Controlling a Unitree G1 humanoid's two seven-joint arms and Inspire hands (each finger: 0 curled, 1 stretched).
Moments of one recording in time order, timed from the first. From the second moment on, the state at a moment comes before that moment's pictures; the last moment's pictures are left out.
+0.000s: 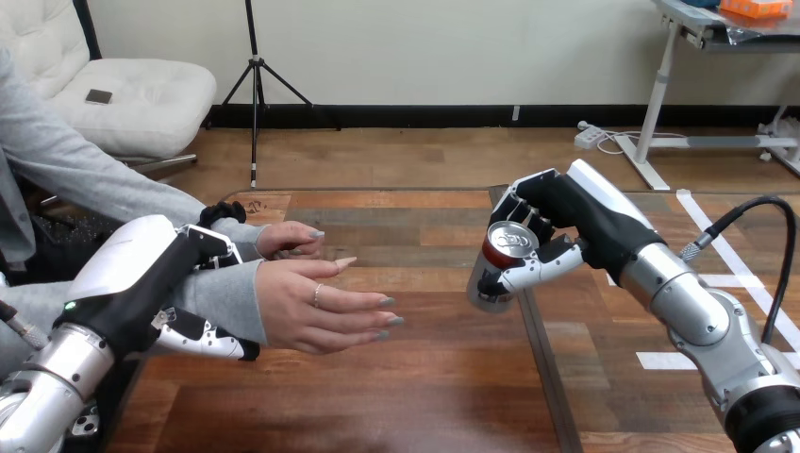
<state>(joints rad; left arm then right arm) -0.14 0.67 -0.04 0.40 0.43 -0.53 -0.07 -0.64 -0.41 0.15 0.97 -0.31 -0.52 0.18</state>
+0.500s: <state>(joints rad) -0.14 0.65 -0.04 0.39 0.43 -0.52 -0.07 -0.64 -0.38 0.16 0.97 -0.32 -0.52 0.17</state>
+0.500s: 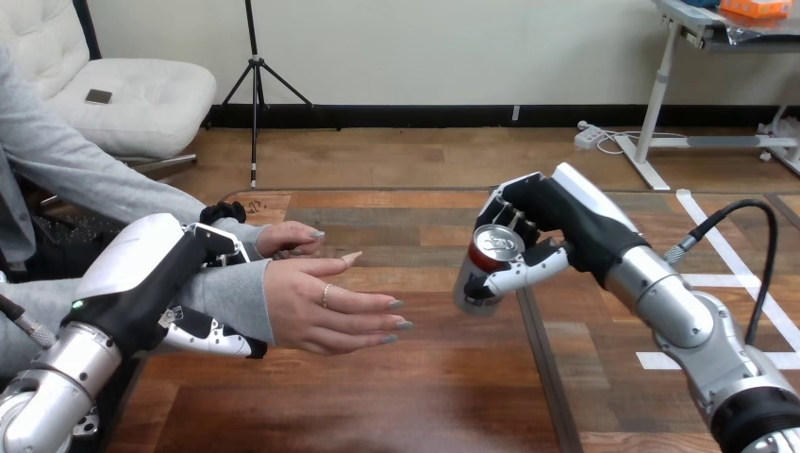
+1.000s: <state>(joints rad) -0.14 0.64 -0.04 0.38 0.43 -0.52 -0.08 -0.64 -0.34 0.18 0.97 -0.33 -0.52 0.17</state>
